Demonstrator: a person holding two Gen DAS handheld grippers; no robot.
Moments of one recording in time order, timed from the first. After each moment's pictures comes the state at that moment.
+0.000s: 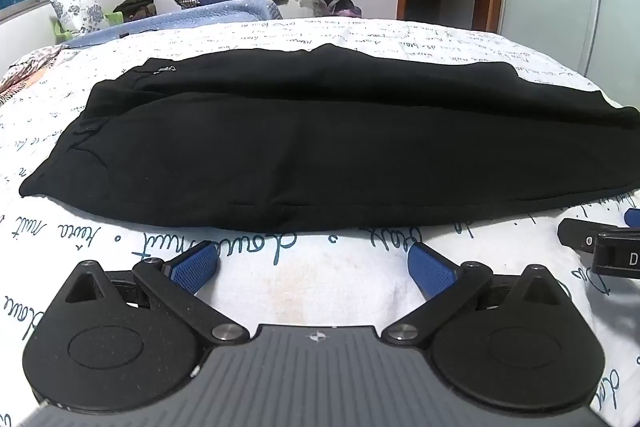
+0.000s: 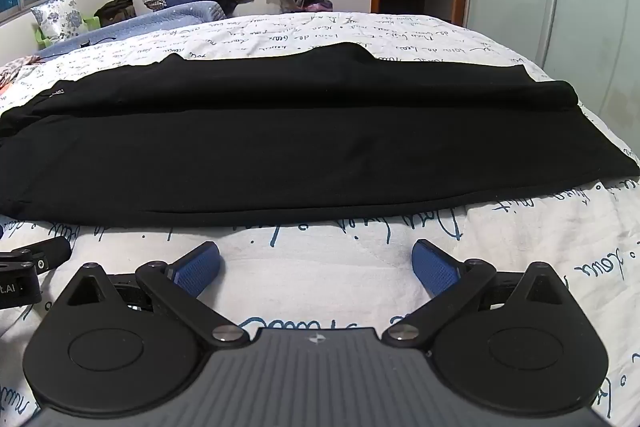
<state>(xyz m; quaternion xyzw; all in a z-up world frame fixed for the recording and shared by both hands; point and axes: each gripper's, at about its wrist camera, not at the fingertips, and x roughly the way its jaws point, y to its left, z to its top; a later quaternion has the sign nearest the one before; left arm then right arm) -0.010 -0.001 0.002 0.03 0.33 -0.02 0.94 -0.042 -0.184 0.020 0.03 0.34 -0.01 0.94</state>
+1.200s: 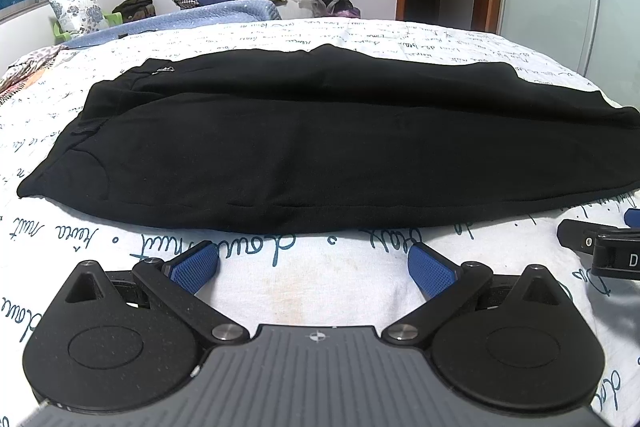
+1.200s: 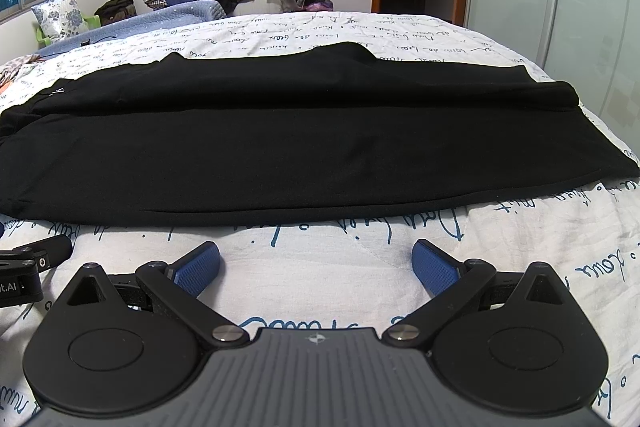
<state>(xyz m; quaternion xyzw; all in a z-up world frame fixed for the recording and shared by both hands) -0.010 -0.003 -0.001 0.03 0.33 -0.02 0.94 -0.042 -0.183 0.020 0.03 0.34 -0.01 0.94</state>
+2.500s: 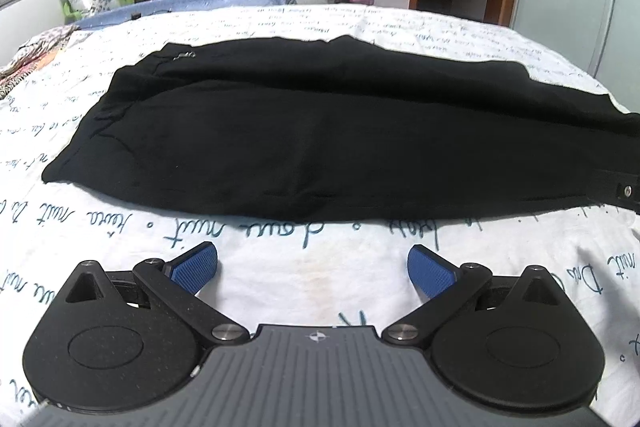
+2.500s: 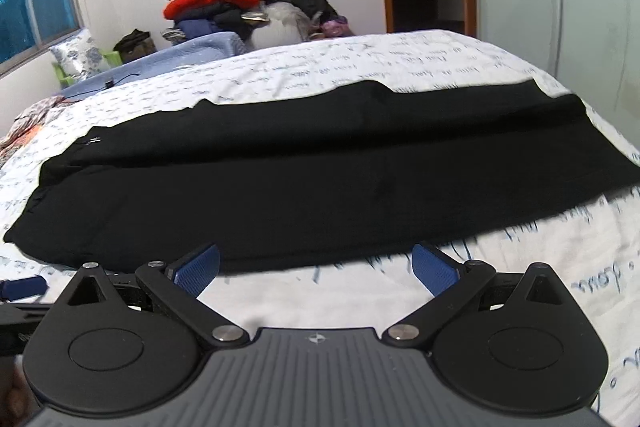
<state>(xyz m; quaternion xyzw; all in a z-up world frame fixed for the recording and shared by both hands) -0.012 0.010 0.016 0.01 0.36 0.00 0.93 -0.050 -0.185 0.060 0.08 0.31 0.03 0.95</state>
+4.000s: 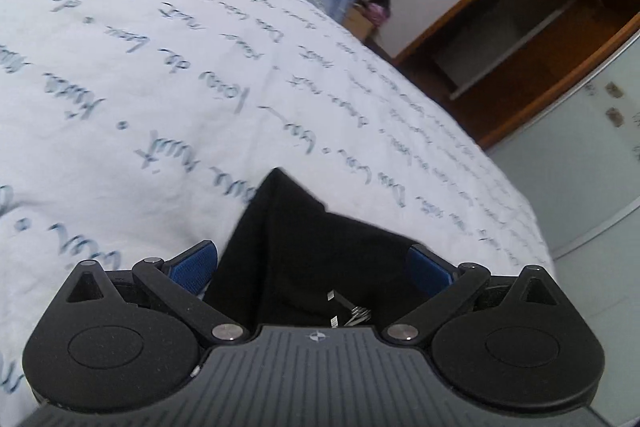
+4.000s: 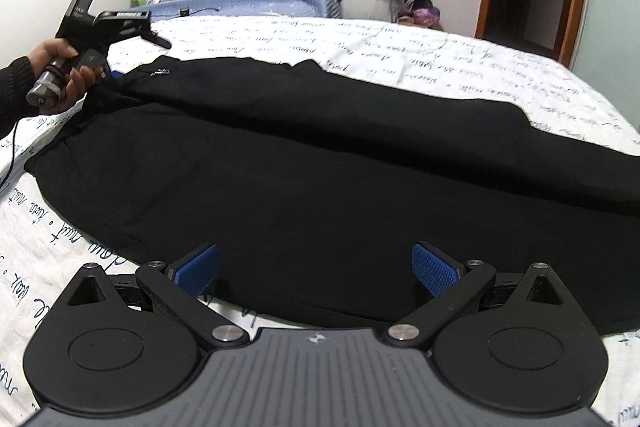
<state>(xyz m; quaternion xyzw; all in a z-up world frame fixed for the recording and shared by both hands) 0.317 0.305 0.018 -0.29 0.41 -0.12 0.86 0.008 -0.098 0.053 -0.03 0.35 0.13 0.93</state>
